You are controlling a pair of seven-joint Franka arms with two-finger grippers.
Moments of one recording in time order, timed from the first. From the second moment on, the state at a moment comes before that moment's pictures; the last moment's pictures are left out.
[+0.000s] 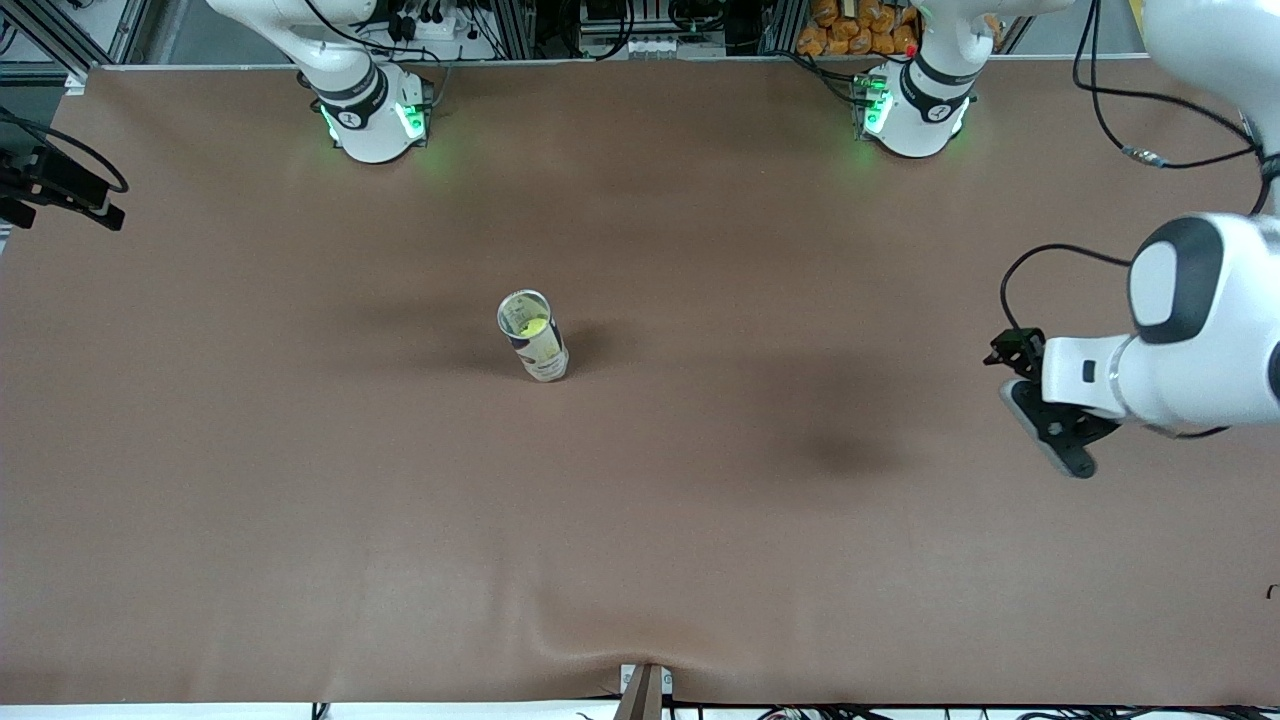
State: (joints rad) left arm -0.09 0.40 0.03 -1.43 -0.09 1.58 0.70; right arm -0.07 -0.05 -0.01 -1.50 0.04 1.40 -0.01
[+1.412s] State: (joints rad) left arm -0.07 0.01 0.08 -1.48 0.04 1.31 0.06; right arm -0.07 -0.05 0.00 -1.51 0.04 1.40 -0.02
